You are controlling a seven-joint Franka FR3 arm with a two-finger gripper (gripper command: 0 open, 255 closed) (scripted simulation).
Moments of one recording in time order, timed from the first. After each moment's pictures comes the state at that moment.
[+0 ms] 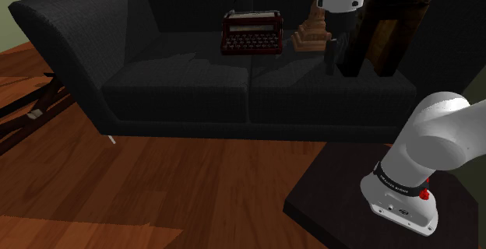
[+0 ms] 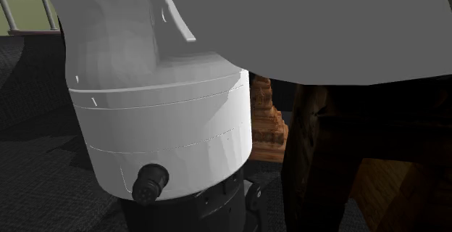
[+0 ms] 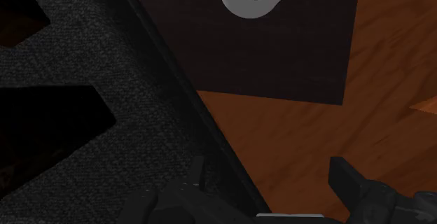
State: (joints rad) arm -0.01 -0.75 -0.02 -2.39 -0.01 1.50 -0.13
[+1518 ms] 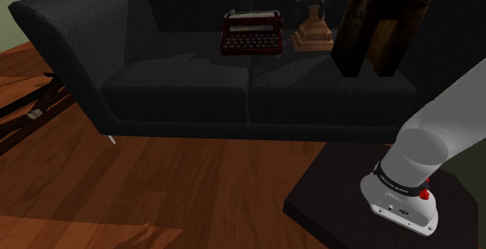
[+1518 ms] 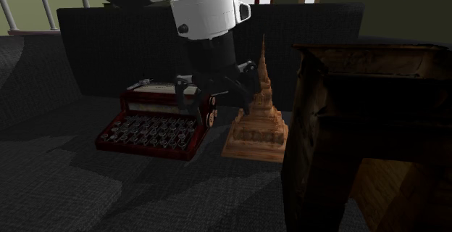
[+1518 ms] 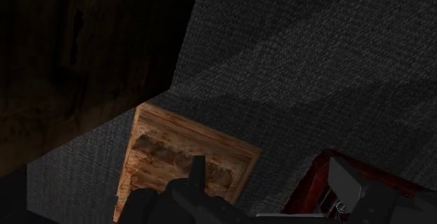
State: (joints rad) arm -0.23 -0.23 -0.04 -1.86 -0.21 1.72 0.30
